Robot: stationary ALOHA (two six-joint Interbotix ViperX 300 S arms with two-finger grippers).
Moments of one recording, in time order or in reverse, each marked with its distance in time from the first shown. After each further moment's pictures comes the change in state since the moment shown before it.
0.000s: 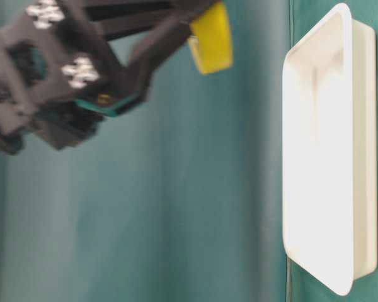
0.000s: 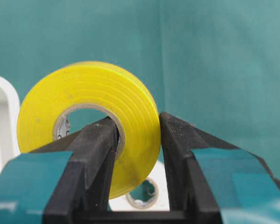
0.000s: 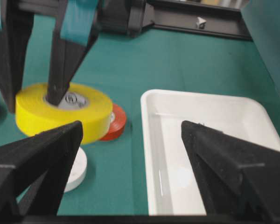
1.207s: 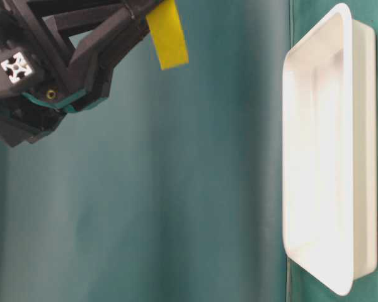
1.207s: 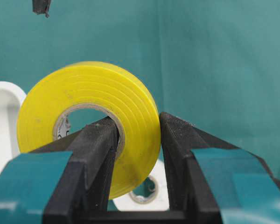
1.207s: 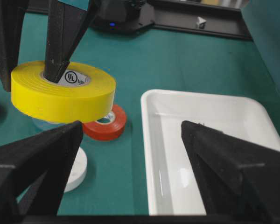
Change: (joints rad) left arm 0.002 0.000 -0.067 0.002 0.074 0.003; right arm 0.002 -0.002 0.000 0.000 0.000 0.002
